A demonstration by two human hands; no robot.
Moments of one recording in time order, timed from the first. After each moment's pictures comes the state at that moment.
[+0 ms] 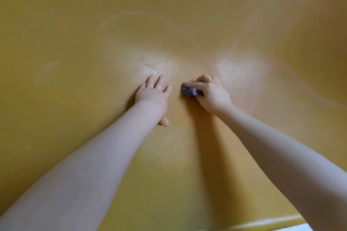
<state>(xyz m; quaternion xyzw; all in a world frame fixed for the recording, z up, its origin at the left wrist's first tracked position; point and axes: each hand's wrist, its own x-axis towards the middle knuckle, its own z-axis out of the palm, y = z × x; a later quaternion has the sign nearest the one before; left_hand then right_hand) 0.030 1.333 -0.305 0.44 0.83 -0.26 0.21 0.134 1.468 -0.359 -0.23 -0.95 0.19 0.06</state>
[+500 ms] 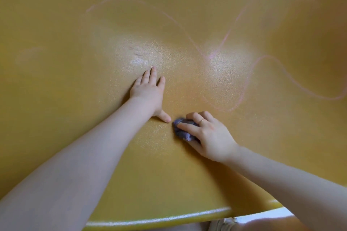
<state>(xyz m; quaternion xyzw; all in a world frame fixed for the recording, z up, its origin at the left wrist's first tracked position) 0.049 1.328 -0.309 0.45 0.85 -0.19 0.21 0.232 1.402 -0.360 -0.05 -0.99 0.13 0.05</state>
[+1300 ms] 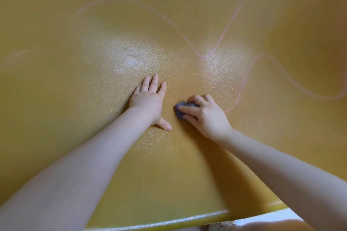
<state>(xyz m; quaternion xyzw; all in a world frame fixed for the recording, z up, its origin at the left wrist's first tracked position) 0.065 1.329 -0.318 0.45 0.85 -0.16 0.23 0.206 1.437 -0.371 -0.12 -0.98 0.14 0.11</state>
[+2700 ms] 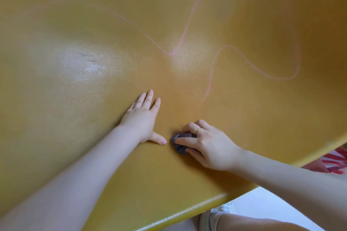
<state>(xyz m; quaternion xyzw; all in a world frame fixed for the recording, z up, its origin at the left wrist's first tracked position) 0.106 1.339 -0.331 0.54 0.78 -0.12 0.29 0.299 1.419 -0.348 -0.07 -0.98 0.17 -0.02</state>
